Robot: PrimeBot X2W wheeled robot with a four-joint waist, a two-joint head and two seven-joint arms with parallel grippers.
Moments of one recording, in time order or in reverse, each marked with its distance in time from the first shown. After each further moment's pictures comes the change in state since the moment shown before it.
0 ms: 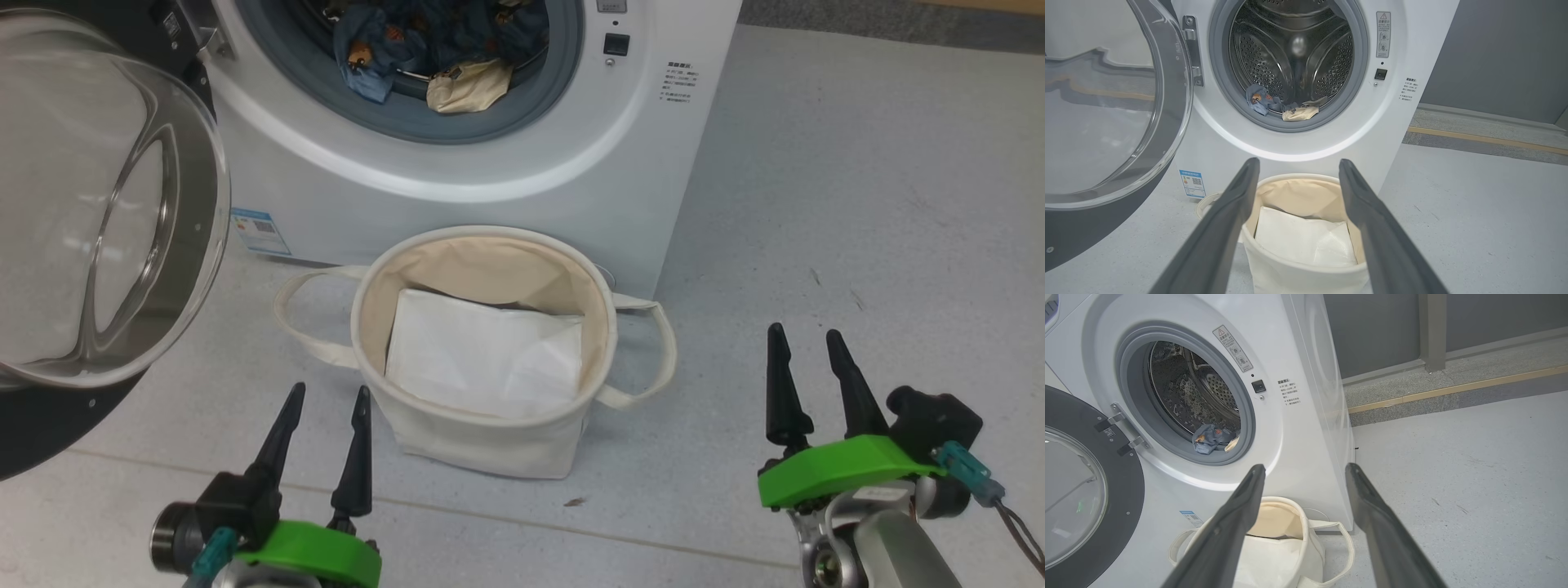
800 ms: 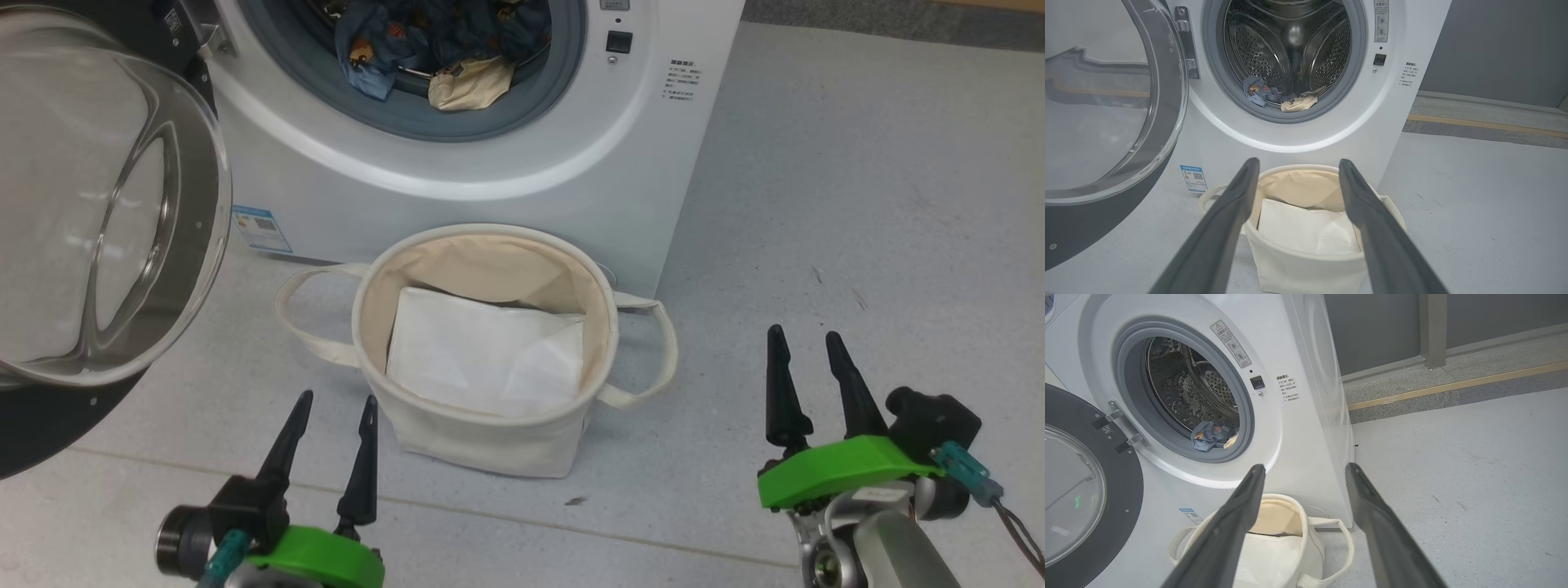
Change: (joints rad) left arm 0.000 0.000 -0.005 0.025 0.035 0.000 0.000; right arm -0.002 0.000 -0.001 0.010 0.002 0.000 0.000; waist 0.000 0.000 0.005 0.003
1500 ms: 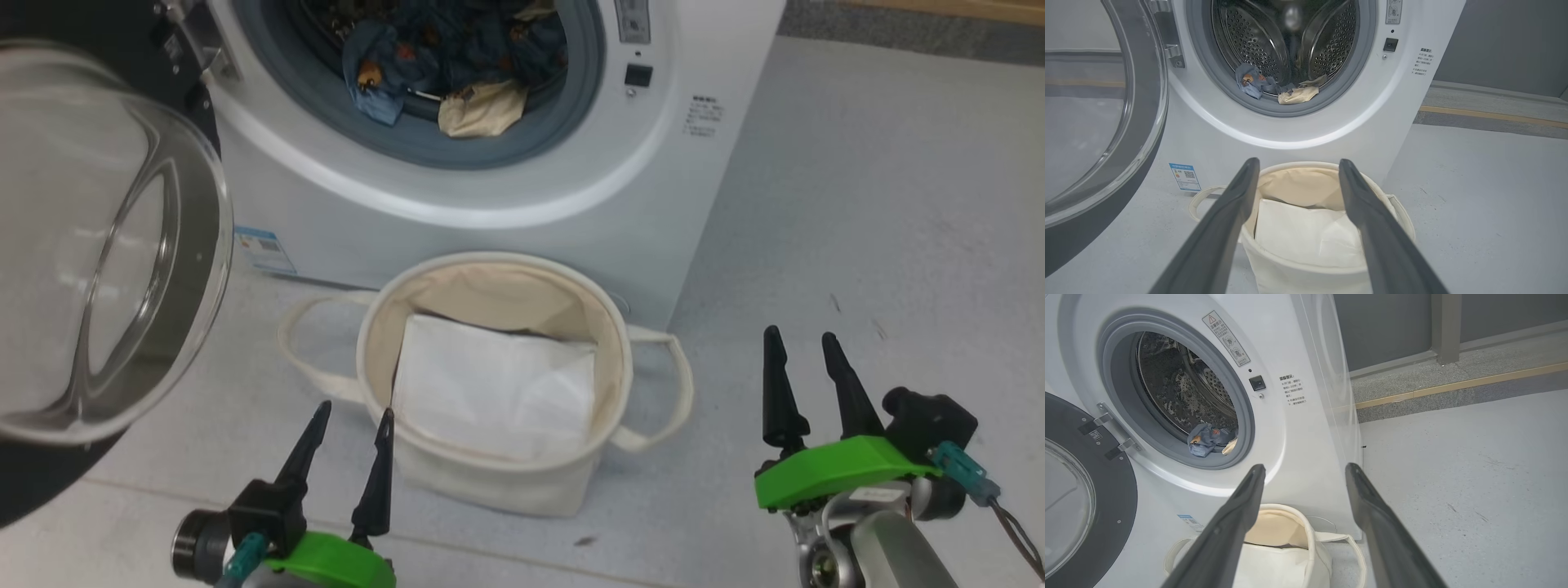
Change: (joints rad) left arm -0.004 0.000 -0.030 0.044 0.002 -0.019 0.000; right arm -0.001 0.001 0.005 0.004 0.007 0.000 0.000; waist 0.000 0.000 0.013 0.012
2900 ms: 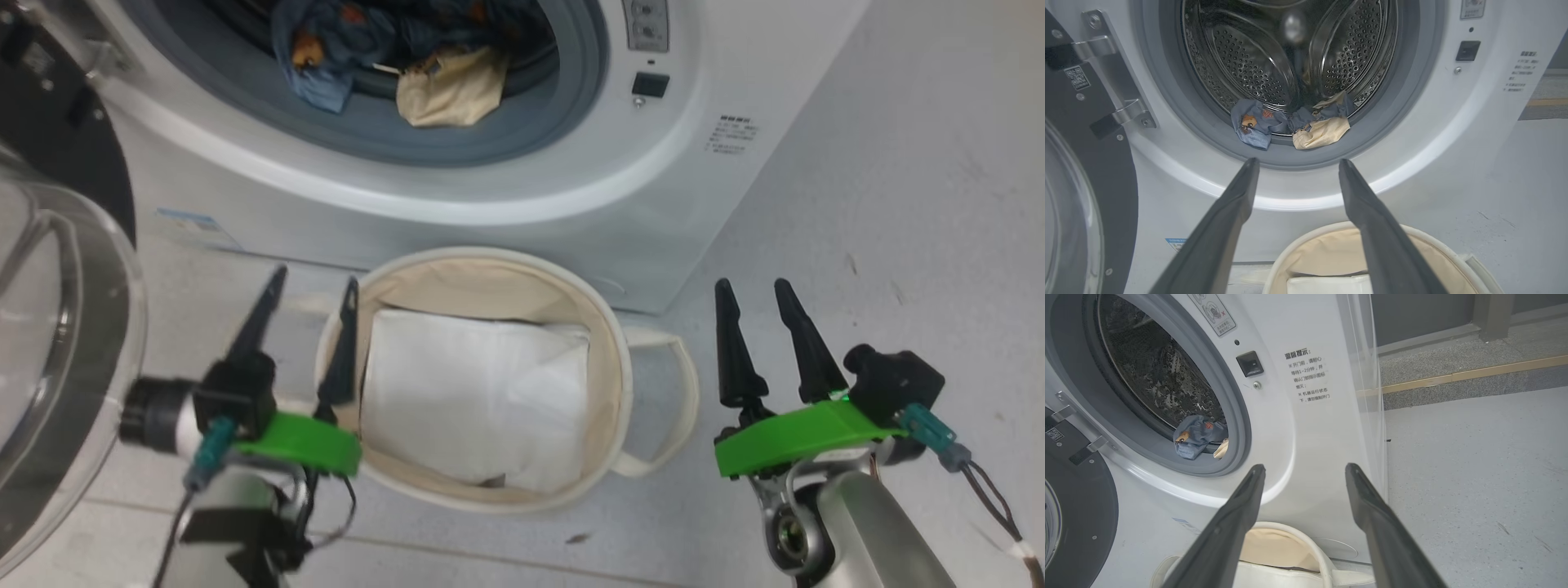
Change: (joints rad) left arm -0.217 0.044 0.019 -0.001 0.084 0.059 0.000; right arm -0.068 0.000 0.102 -0.062 -0.001 0.000 0.000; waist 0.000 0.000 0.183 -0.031
